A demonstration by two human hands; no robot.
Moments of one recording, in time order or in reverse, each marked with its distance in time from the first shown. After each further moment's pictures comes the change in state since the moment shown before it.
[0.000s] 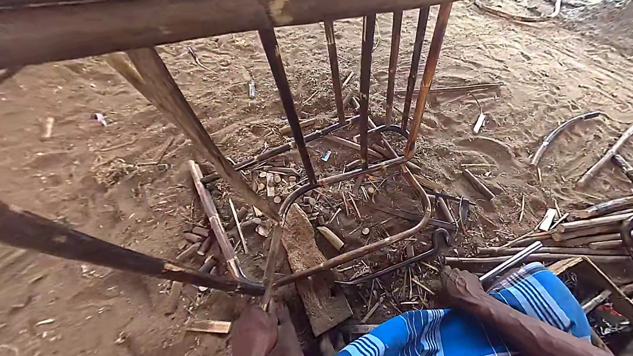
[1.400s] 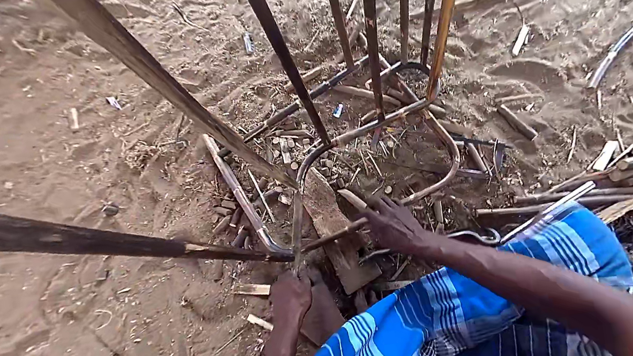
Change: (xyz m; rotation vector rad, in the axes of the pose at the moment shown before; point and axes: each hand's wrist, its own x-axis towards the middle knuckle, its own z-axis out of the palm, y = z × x) left_hand 0.006 -0.005 0.003 0.023 0.042 0.077; right_hand 0.025 -0.163 -0.035 0.252 0.664 -0.903
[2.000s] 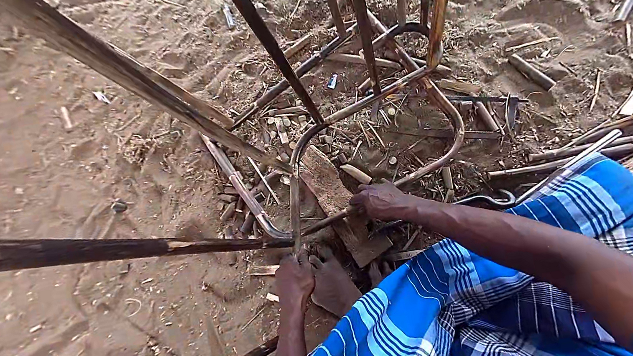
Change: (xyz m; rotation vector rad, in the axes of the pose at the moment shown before) left_hand 0.000 -0.028 -0.007 -0.035 0.003 -0.052; right_hand 0.041 -0.014 0.038 0.119 -0.406 0.050
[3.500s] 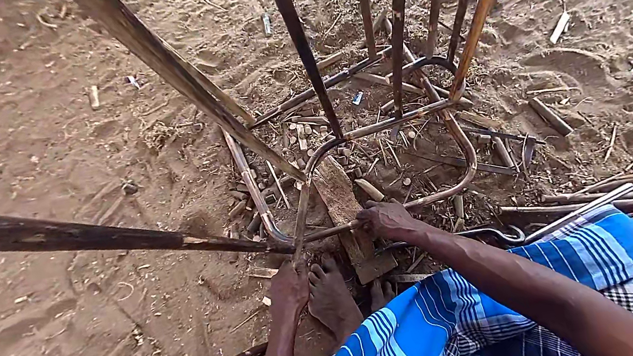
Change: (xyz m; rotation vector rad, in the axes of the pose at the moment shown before) left_hand 0.010 -0.012 -0.002 0.018 0.051 0.067; right_hand 0.009 -0.004 0.002 -0.012 0.024 0.031
